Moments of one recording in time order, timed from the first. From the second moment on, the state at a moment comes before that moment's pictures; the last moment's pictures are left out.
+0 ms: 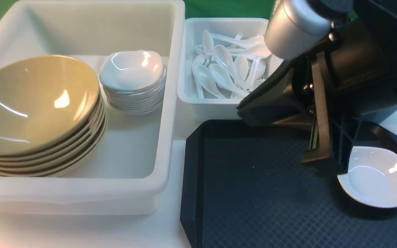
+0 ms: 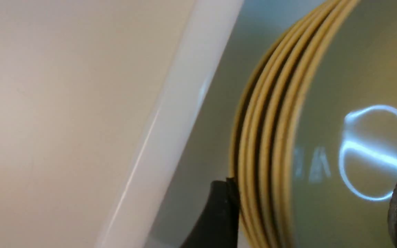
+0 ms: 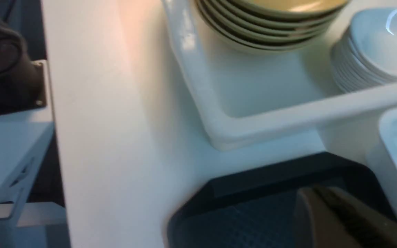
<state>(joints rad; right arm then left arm) 0.75 1.26 -1.40 0.25 1.00 -0.49 0.52 1.43 -1.29 -0.34 1.05 0.24</state>
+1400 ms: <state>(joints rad) 0.75 0.59 -0.97 -0.35 1.27 0.23 -0.91 2.42 -2.14 -0.34 0.80 0.01</state>
